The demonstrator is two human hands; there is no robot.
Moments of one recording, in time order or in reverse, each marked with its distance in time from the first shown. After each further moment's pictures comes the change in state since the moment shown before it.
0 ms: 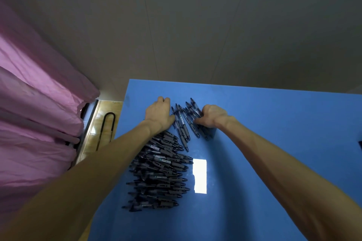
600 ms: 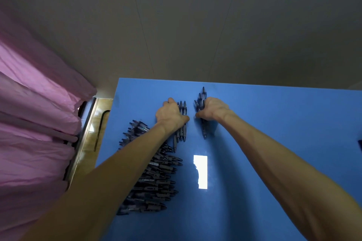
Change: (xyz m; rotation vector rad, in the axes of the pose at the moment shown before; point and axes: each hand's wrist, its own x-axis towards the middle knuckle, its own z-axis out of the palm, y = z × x) left_hand 0.016 0.075 0.018 -0.177 -0.058 -0.262; right_hand 0.019 0.032 -0.015 0.088 0.023 0.096
